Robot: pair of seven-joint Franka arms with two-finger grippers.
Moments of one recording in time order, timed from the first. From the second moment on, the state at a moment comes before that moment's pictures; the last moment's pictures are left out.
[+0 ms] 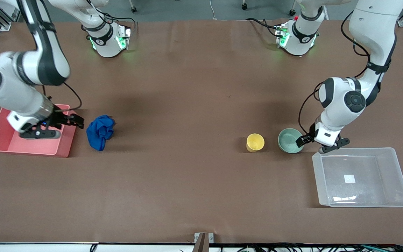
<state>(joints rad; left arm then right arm) 0.03 0.39 -0.13 -2.19 0.00 2.69 -0.46 0.04 0.15 -0.04 -2.14 0.03 2.27 -0.03</state>
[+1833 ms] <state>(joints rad) 0.25 0.62 -0.11 -1.52 0.08 2.30 0.19 0.06 0.21 -0.06 -2.14 0.03 2.25 -0.03</state>
